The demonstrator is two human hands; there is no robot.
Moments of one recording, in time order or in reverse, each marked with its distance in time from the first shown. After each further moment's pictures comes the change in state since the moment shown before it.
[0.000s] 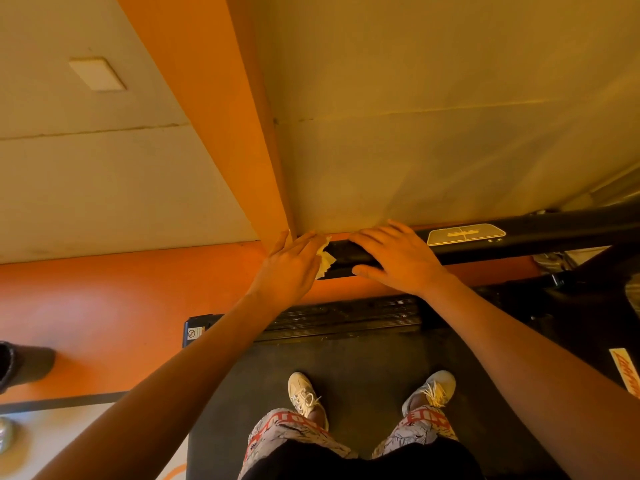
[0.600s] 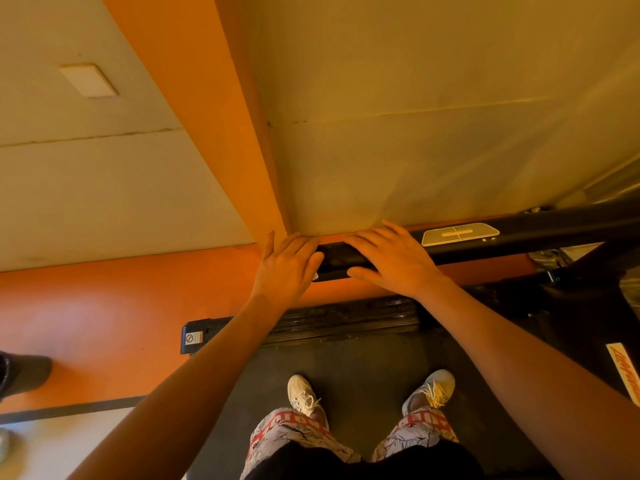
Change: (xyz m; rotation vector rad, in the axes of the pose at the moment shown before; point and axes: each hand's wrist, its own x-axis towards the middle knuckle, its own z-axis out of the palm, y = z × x) left_hand 0.006 -0.001 0.020 0.090 0.061 -0.125; right_hand 0.001 0.001 0.006 -0.081 0.049 -0.010
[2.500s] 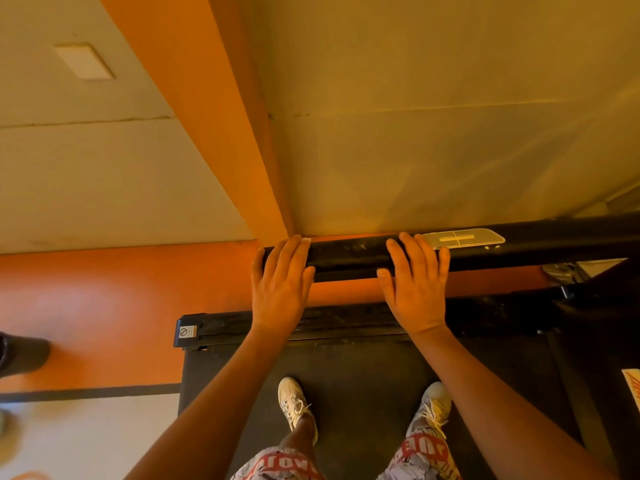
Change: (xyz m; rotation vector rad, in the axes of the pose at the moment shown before) left_hand -0.024 0.043 0.037 0.029 0.295 -0.152; right_hand -0.051 0.009 0.078 -0.062 0.695 0.354
